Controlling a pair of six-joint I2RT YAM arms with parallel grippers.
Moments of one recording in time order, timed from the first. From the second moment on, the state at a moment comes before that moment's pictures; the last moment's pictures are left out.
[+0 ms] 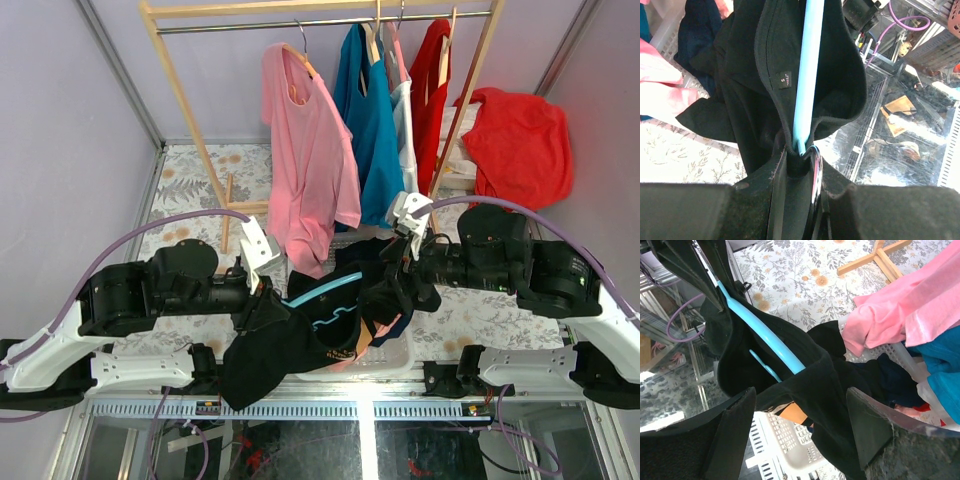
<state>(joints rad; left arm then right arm) -1.22 0.88 1.44 -1.07 0.10 -0.23 1.16 1.04 1.65 -1.04 -0.05 0.05</state>
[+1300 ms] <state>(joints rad) -1.22 0.89 1.49 -1.14 0.14 -0.24 1.14 1.14 1.65 -1.03 -0.26 -0.04</state>
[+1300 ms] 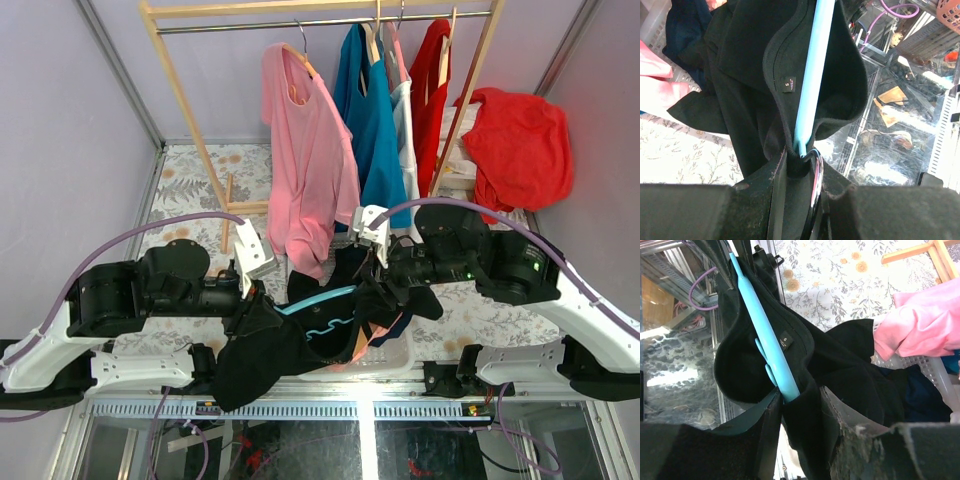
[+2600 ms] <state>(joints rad) -1.21 1.04 1.73 -1.18 0.04 -0.22 1.15 1.16 1.68 -1.02 -0.32 -0.06</state>
